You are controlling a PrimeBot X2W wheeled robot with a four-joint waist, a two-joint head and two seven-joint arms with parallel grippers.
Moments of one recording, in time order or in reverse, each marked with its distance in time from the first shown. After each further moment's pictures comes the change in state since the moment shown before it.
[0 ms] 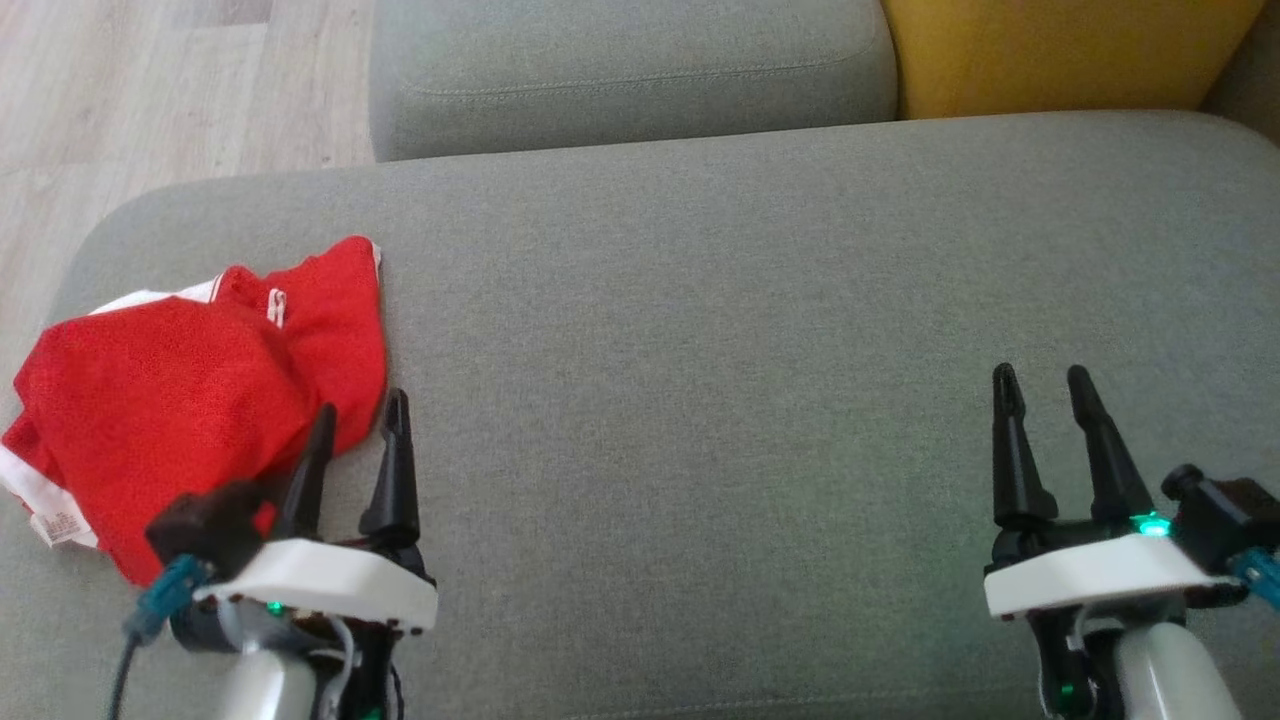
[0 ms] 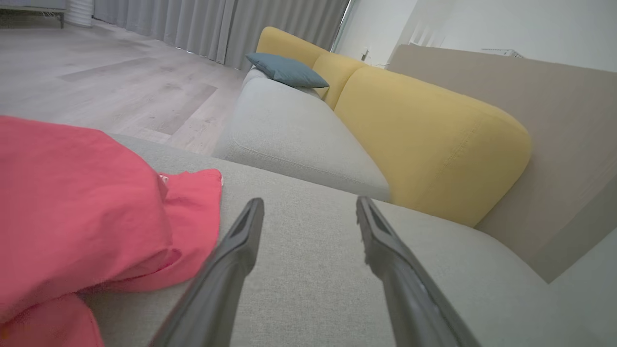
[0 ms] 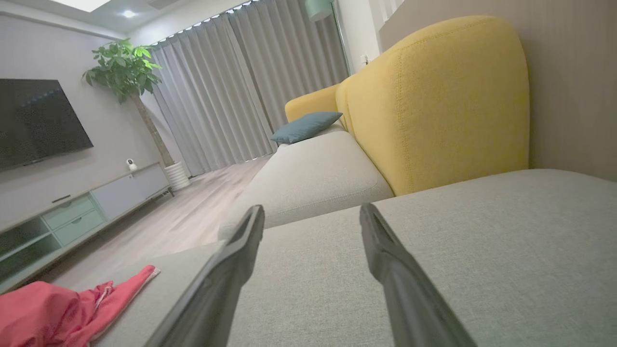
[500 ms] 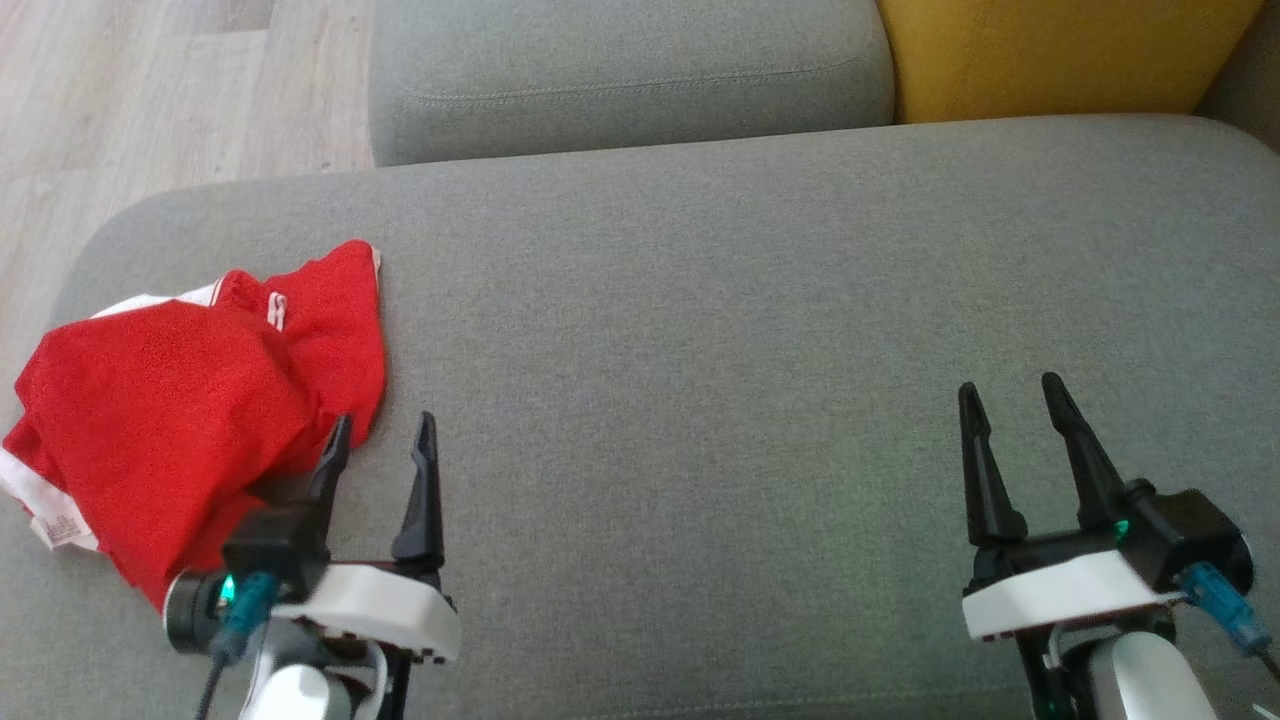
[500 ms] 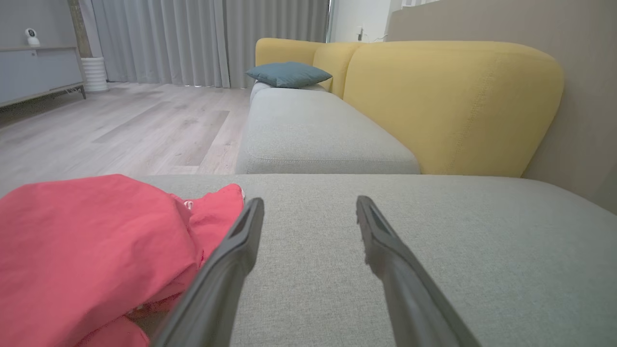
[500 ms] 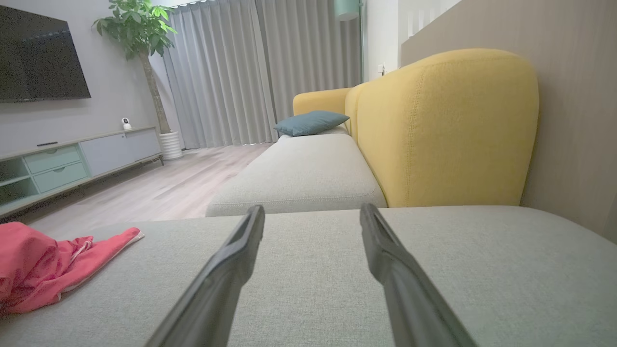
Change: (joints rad) left arm -0.001 0.098 -0.145 0.000 0.178 0.141 -0.044; right arm 0.017 0.000 0.022 0.006 -0.206 0.000 -0.040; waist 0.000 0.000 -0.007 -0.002
